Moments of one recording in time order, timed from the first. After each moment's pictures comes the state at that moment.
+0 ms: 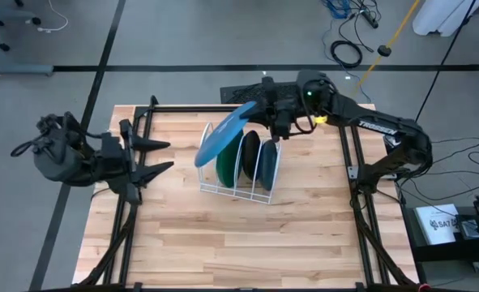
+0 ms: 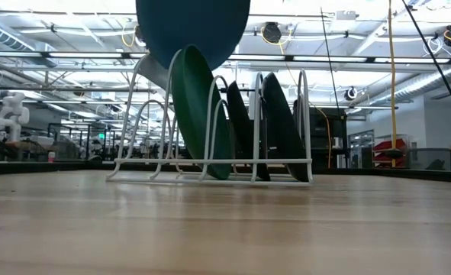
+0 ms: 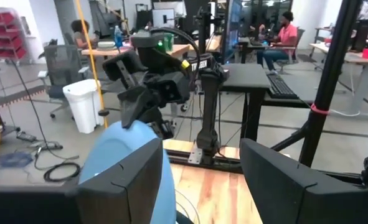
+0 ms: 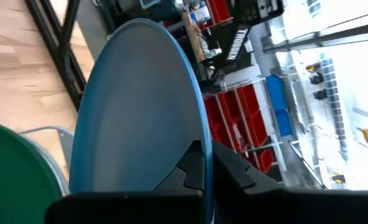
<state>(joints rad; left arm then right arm) -0.74 1.15 1.69 -0.64 -0.97 -0.08 -0.30 1.45 1.53 -0.14 -0.45 -1.24</state>
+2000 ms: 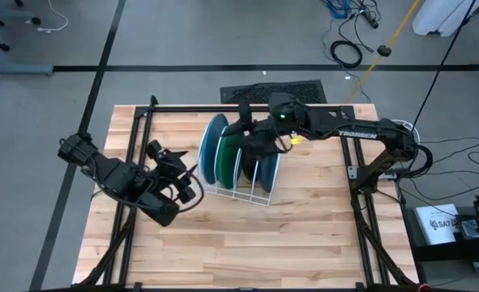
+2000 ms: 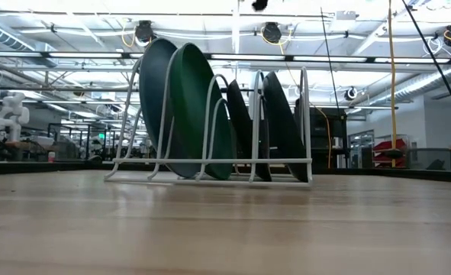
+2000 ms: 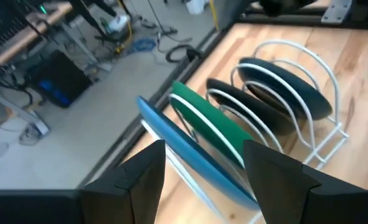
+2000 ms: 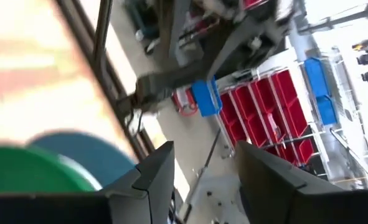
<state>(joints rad) -0.55 1.47 1.69 -1.52 -1.01 -0.88 -0.19 1.61 1.53 -0.13 -0.33 -1.20</state>
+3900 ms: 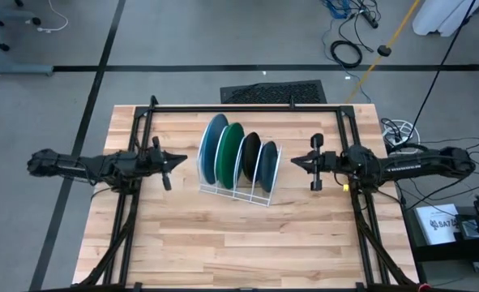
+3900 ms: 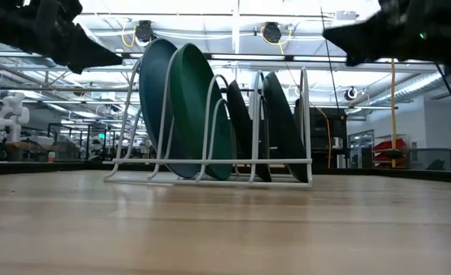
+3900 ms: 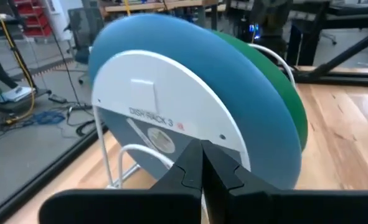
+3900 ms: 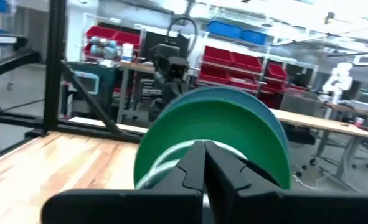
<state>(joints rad) -0.11 0.38 0.25 -0.03 -0.42 0.02 -0.09 0.77 0.17 0.78 -0.06 -0.18</state>
